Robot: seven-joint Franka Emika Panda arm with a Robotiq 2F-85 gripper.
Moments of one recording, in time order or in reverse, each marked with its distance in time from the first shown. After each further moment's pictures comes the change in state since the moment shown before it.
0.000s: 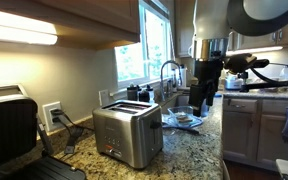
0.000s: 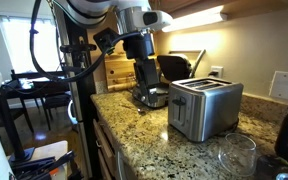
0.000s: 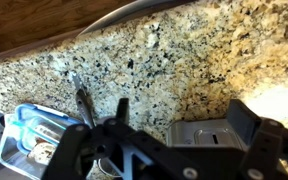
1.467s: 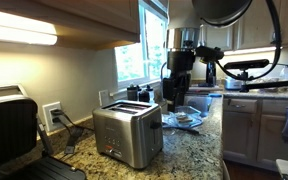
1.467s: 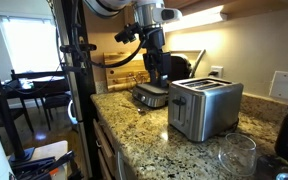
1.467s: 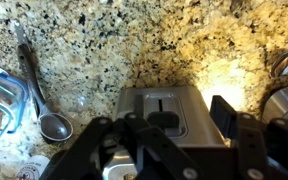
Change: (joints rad) arm 0.102 0.185 -0.017 0.215 0.108 -0.002 -0.123
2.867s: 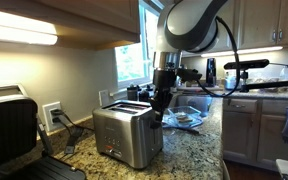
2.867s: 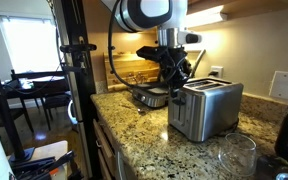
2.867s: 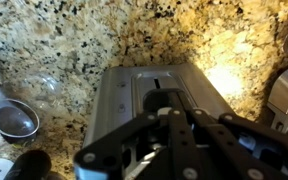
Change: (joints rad) arm 0.002 0.241 -0.053 0.098 0.129 0.167 -0.163
